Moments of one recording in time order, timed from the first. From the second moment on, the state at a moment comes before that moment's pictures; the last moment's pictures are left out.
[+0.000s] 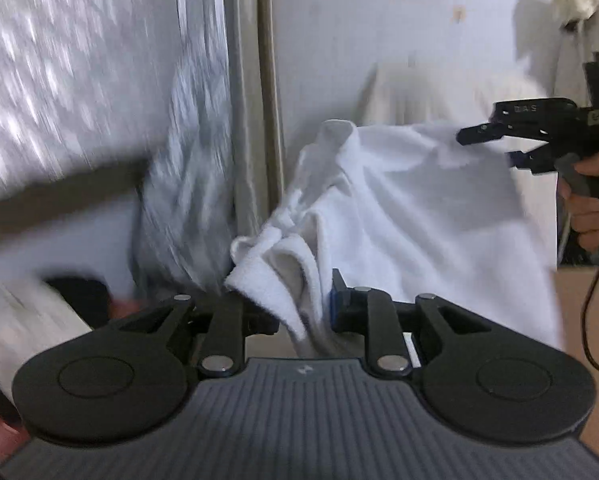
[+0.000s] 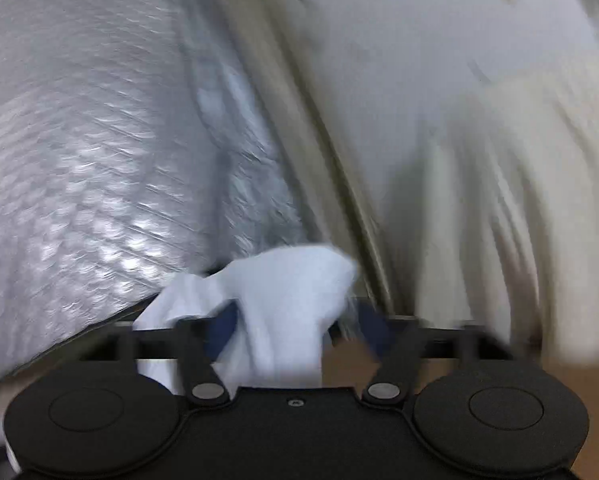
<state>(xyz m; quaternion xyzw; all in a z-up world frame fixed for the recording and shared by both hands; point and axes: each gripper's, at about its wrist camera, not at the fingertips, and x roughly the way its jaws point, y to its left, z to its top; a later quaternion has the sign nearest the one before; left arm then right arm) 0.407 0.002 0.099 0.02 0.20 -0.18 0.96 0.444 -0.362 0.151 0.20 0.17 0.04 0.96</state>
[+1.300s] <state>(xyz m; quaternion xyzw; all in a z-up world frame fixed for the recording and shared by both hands) 0.157 -0.006 0.129 -0.11 0.27 -0.15 0.95 0.141 -0.276 0.071 0.17 0.24 -0.03 0.95</state>
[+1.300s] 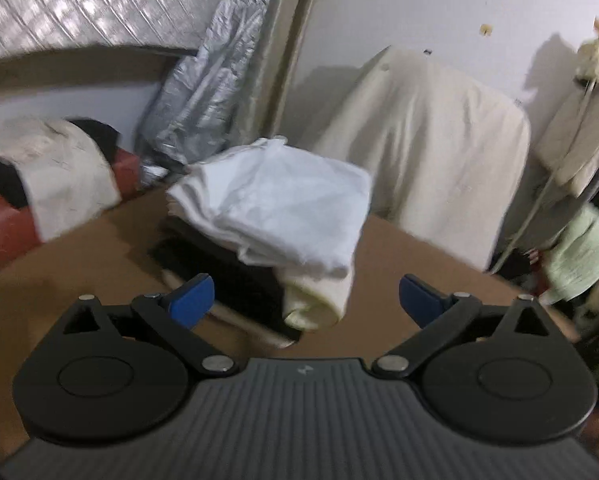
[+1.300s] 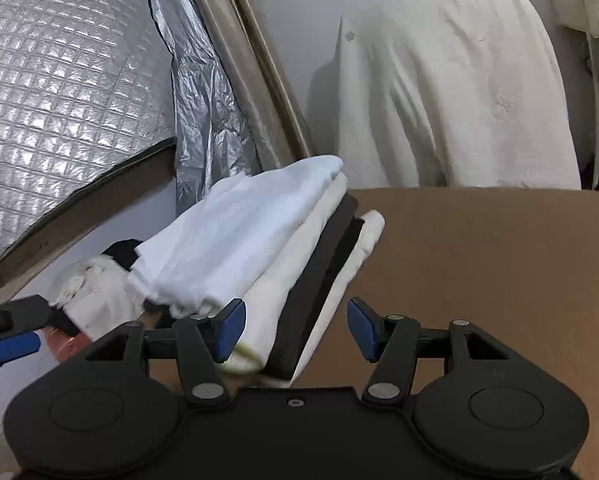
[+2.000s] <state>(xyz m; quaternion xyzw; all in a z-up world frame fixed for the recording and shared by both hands) 0.048 -0.005 0.111 -0.03 0.34 -0.06 0.94 0.008 -0.242 0.077 0.14 0.28 -0.08 0.95</state>
